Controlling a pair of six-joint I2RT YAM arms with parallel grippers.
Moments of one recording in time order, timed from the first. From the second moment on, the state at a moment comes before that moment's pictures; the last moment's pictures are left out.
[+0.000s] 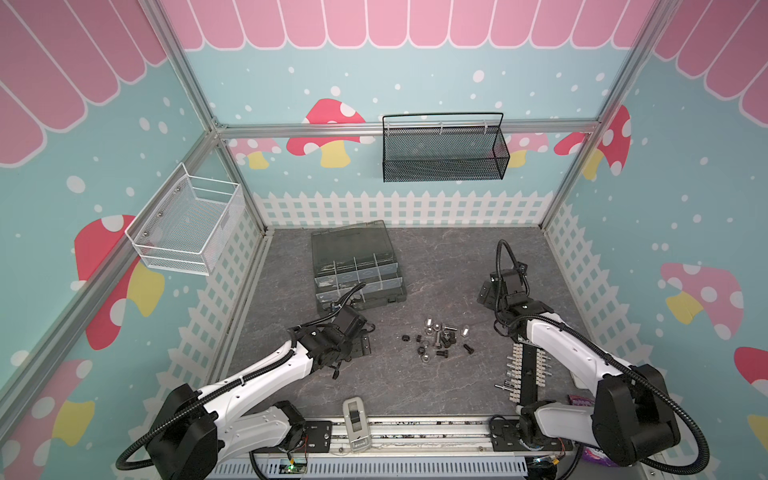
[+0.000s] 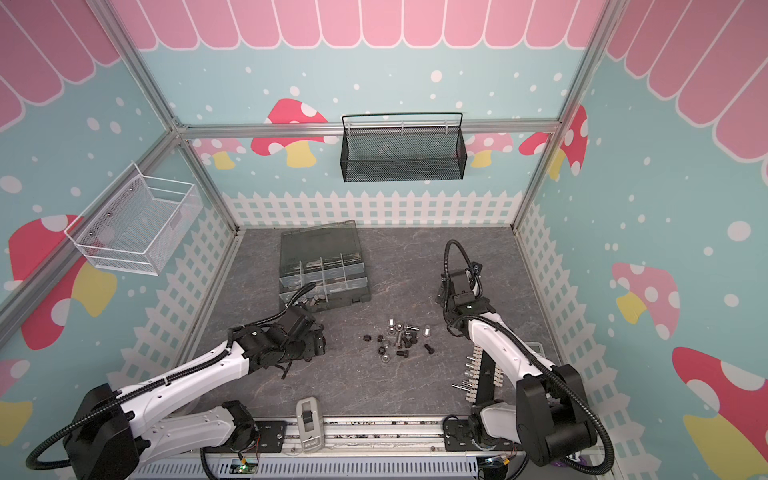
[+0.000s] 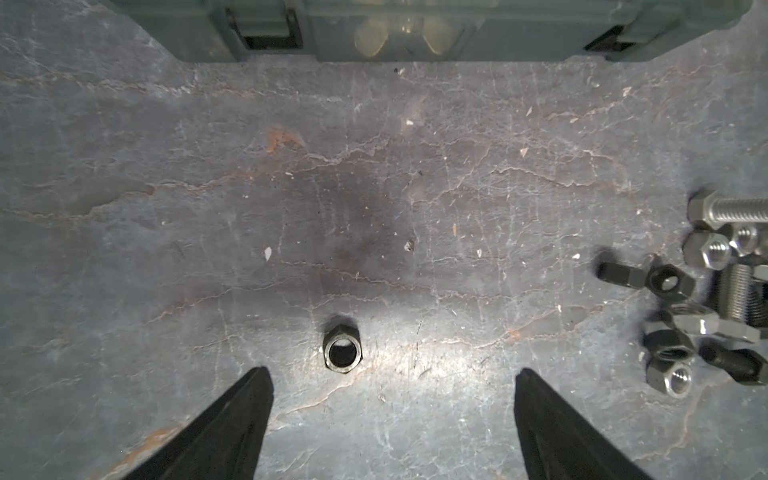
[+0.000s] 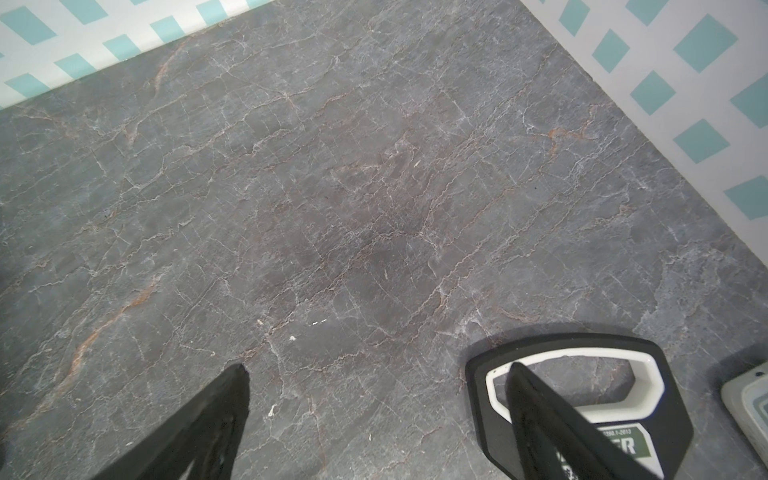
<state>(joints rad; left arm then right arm) -0.69 1.14 0.68 -0.69 -0.19 -0.85 0.28 1.29 0.77 -0.34 0.44 0.57</state>
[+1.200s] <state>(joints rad) -0.66 1.38 0.65 -0.63 -0.18 -0.83 0.28 1.28 0.69 -0.31 0.43 0.63</state>
